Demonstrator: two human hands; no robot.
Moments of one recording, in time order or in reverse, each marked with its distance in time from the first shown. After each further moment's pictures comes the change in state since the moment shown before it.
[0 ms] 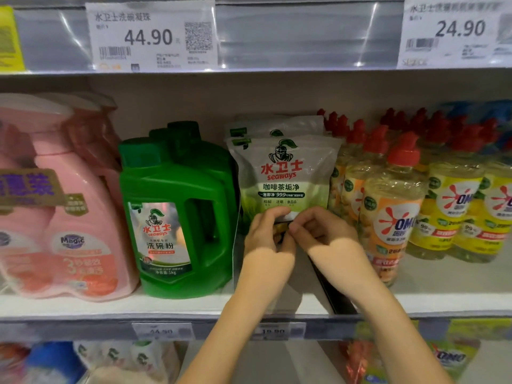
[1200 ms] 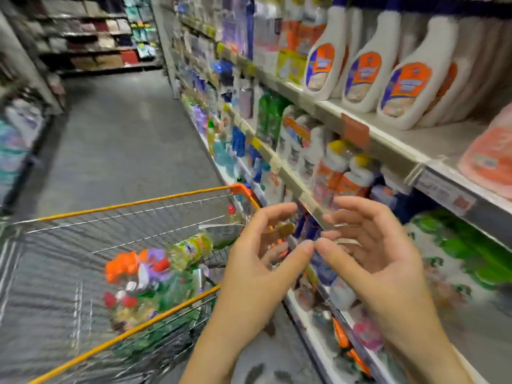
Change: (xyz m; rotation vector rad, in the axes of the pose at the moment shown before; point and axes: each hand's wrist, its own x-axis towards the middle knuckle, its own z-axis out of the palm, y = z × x) left_hand -0.355 0.007 -0.324 0.021 0.889 -0.323; right_hand -0.239 -0.192 0.293 0.782 -0.954 -0.147
